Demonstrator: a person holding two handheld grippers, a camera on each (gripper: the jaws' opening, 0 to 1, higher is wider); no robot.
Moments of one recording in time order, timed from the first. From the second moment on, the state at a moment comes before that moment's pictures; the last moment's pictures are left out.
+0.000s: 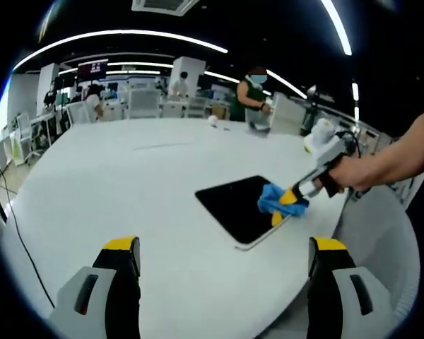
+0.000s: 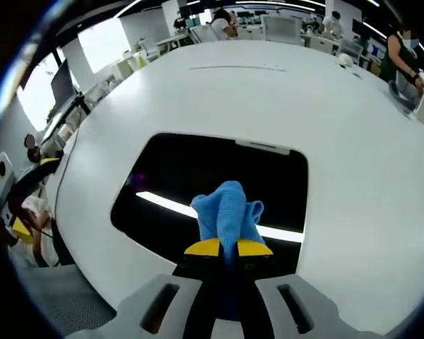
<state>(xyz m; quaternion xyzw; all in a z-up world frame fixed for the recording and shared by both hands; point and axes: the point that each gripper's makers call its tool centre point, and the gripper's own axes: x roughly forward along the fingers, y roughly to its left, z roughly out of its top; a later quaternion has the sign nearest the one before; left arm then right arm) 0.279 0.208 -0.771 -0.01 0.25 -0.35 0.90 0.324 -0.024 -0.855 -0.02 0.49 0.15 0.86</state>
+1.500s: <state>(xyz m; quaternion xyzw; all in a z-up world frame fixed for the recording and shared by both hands) 0.274 0.215 -0.761 -0.02 0.25 -0.33 0.91 0.310 0.108 -0.853 -0.04 0.49 0.29 0.82</state>
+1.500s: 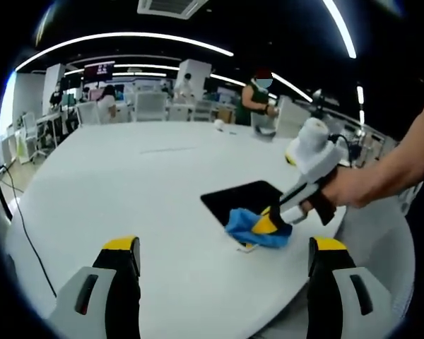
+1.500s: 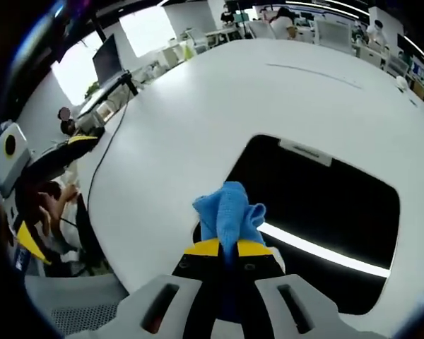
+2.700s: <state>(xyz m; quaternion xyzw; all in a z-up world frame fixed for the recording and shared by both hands) 0.270 0.219 -0.756 -0.02 0.24 -0.31 0.92 0.308 0.120 -0.854 -0.12 0.46 0.36 0.80</state>
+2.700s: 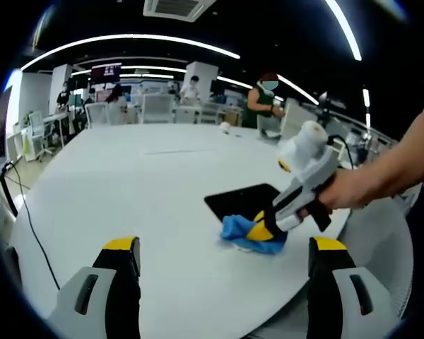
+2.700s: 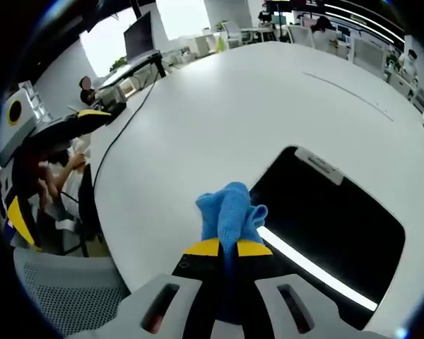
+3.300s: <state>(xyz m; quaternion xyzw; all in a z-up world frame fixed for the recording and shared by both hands) 0.262 0.221 -0.760 -0.03 0.25 -0.30 0.92 0.311 0.119 -0.853 -0.10 0.48 0.34 0.80</state>
